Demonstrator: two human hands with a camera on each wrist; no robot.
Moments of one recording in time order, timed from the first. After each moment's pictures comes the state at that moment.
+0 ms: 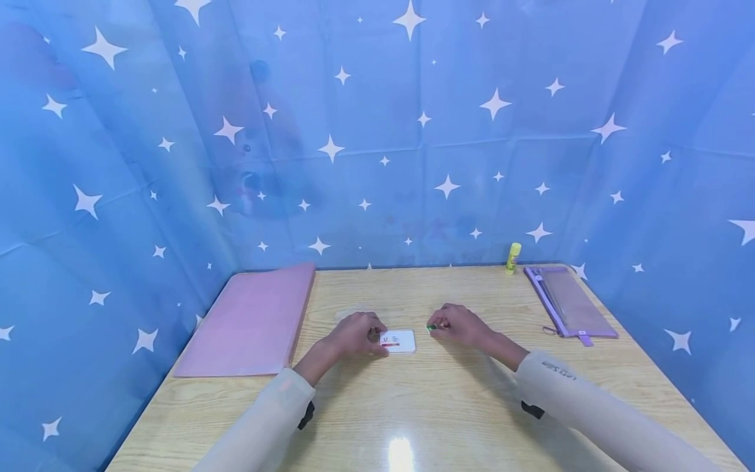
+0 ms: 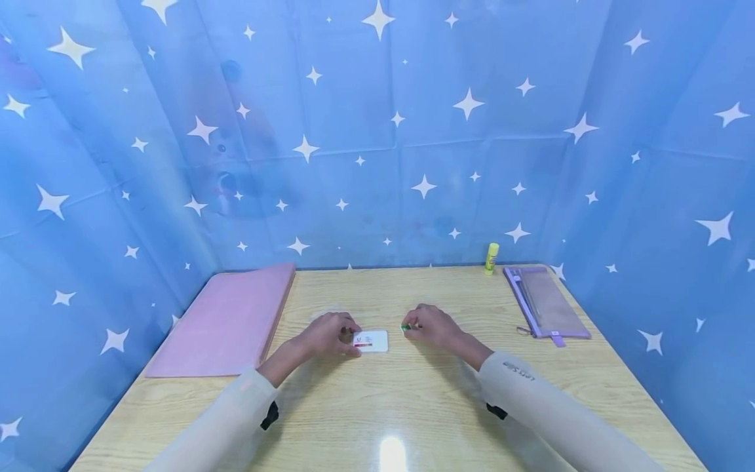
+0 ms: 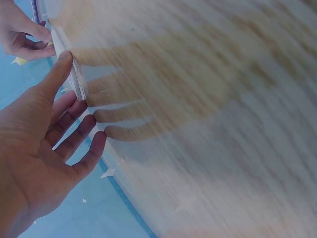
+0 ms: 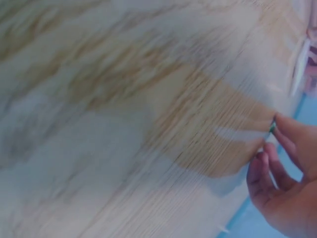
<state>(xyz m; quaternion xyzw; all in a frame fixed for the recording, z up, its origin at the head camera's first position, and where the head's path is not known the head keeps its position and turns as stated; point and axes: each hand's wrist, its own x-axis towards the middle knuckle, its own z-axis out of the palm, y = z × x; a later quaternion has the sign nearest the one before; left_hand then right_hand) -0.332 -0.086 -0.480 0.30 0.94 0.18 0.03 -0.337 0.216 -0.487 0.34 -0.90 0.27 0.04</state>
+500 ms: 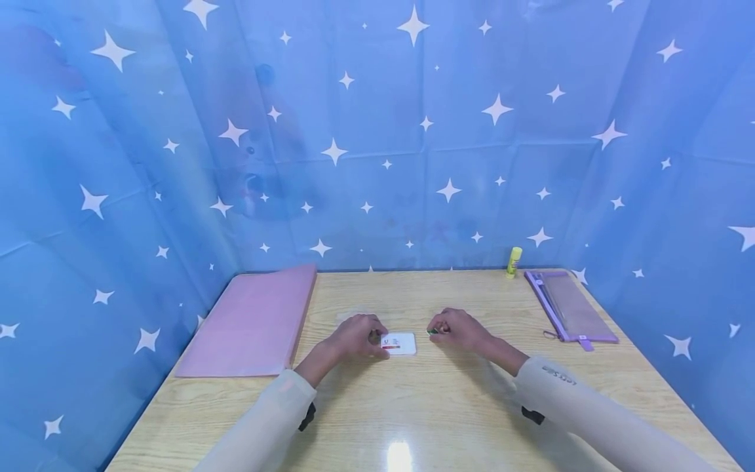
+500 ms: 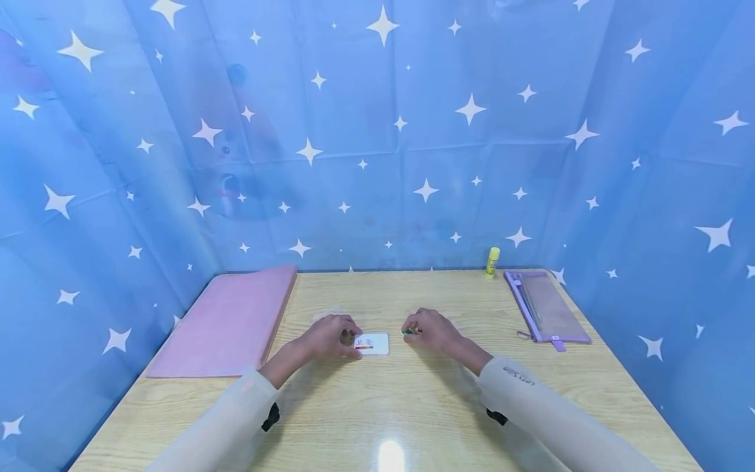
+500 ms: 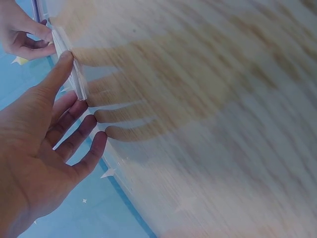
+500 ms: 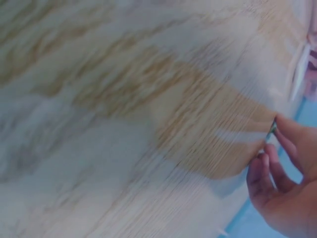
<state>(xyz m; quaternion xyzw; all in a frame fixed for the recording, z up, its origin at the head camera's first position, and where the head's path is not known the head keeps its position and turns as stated) -0.329 -0.087 -0.477 0.30 0.93 0.18 0.02 -0.333 0.212 -0.486 0.31 -0.91 0.27 0.03</state>
